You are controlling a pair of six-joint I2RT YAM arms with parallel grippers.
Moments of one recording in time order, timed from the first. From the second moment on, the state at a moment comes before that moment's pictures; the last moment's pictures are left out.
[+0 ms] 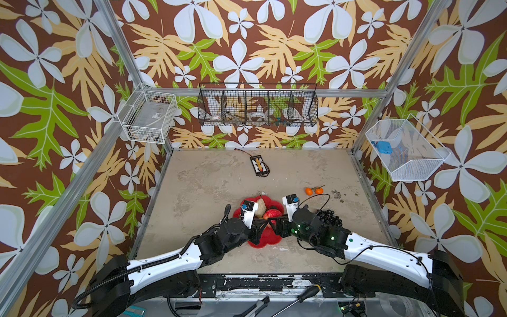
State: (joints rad) left arm -1.02 1.00 0.47 0.18 -0.12 -0.57; right arm 1.00 1.09 0.67 -0.14 0.18 0.69
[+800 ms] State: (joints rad) left arm -1.02 1.00 0.47 0.18 -0.12 -0.56; right arm 1.01 1.10 0.67 -0.14 0.20 0.69
